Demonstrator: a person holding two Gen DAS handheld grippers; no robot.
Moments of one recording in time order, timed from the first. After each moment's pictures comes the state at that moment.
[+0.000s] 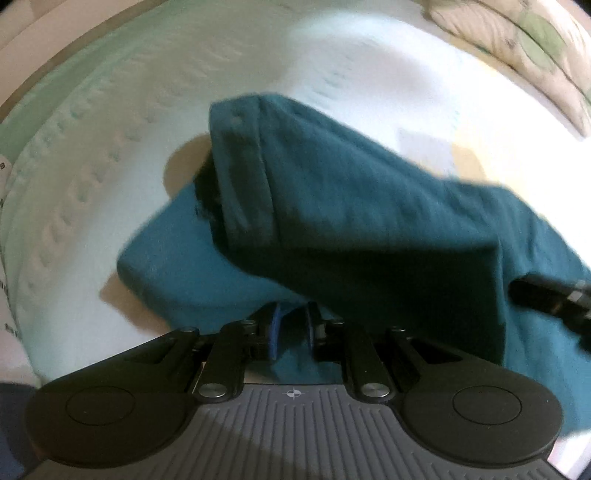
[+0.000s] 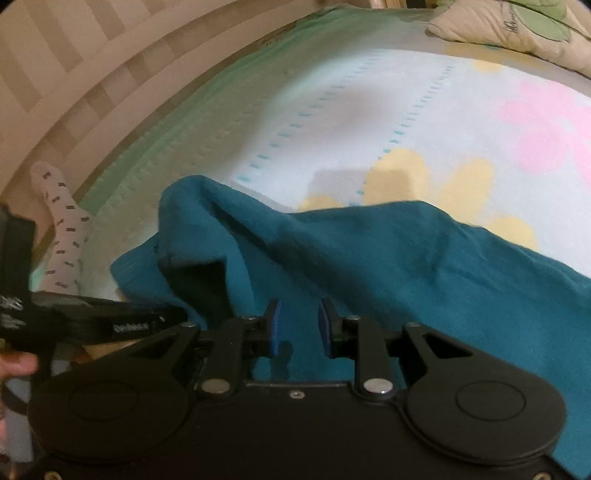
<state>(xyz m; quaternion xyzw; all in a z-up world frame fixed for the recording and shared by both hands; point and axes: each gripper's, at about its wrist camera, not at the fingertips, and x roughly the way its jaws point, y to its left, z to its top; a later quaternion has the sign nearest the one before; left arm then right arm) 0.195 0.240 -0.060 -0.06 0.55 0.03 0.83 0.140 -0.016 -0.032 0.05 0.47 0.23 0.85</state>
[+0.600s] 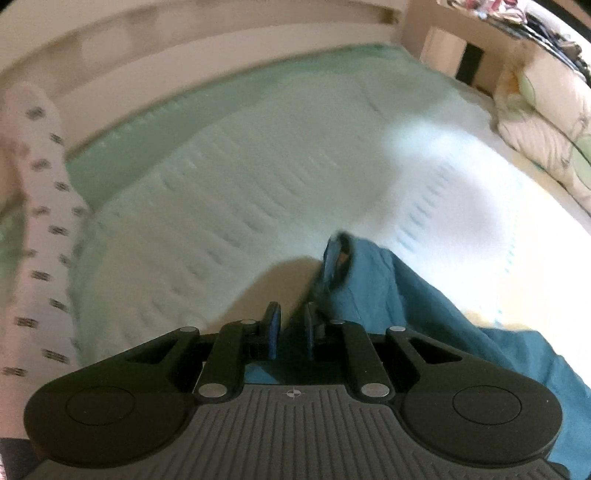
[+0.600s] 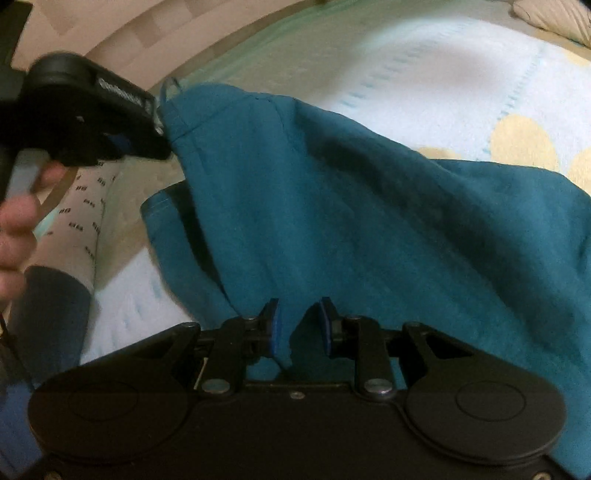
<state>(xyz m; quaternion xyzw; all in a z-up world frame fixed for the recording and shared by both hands) 0.212 0.303 -0.003 -0.10 0.45 0.14 0.88 0.112 0.059 -0.065 0.01 0.49 0.31 0.81</state>
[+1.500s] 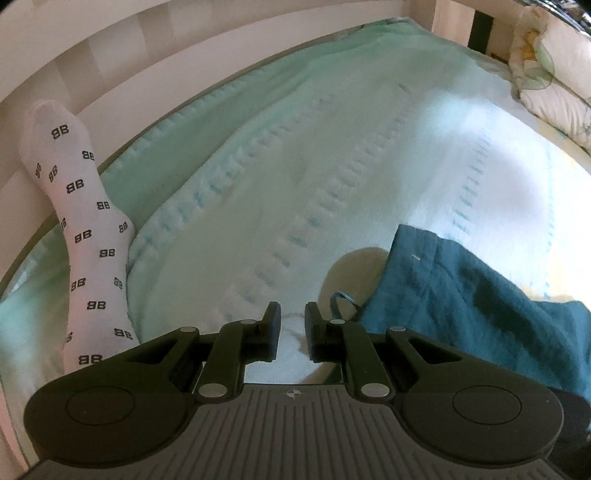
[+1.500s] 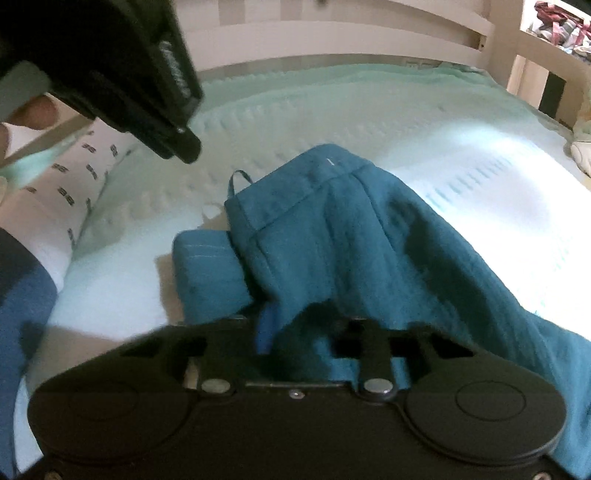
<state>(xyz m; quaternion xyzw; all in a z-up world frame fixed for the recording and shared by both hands) 0.210 0.336 -0.004 -0.04 0.50 0.14 0.86 0.118 0.153 -0.065 -0.14 0.39 0.33 0.85</state>
